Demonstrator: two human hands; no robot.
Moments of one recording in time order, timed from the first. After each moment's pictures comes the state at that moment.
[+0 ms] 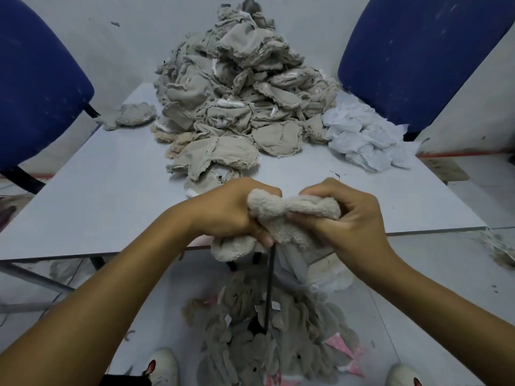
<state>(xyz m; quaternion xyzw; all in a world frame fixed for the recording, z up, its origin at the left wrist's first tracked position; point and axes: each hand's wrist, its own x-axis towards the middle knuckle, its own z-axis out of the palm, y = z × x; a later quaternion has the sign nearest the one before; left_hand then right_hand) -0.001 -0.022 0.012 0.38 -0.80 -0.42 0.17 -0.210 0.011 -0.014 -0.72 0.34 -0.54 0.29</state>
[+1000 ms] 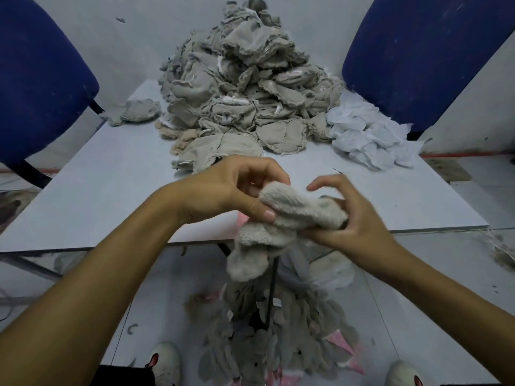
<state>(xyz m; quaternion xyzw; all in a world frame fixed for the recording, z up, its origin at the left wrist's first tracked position) 0.014 -0.020 0.034 0.31 -0.72 -0.57 0.26 -0.229 0.009 -0.021 -0.73 0.34 -0.42 0.42</state>
